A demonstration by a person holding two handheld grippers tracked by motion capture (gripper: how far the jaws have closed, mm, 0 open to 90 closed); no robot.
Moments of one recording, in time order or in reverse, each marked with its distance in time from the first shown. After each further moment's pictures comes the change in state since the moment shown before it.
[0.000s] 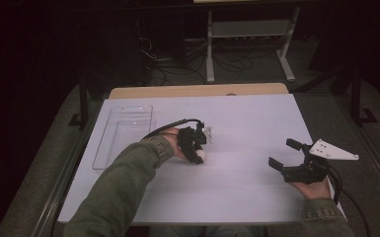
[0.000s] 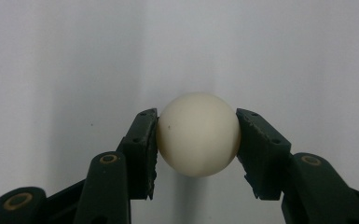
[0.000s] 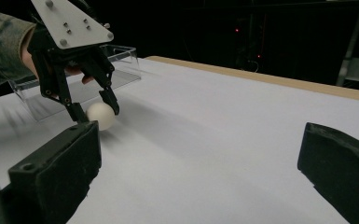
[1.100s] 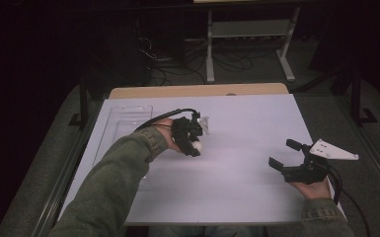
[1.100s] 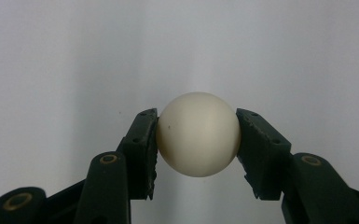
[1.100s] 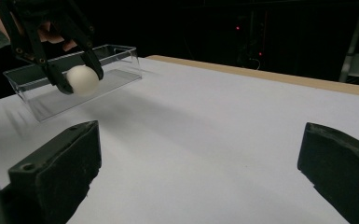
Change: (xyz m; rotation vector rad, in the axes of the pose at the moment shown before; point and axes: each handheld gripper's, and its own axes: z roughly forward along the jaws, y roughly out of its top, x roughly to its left) left arm -0.008 0.006 -0.054 -0.017 0.049 -0.003; right arm -0.002 -0.002 0.000 0.003 0.007 0.021
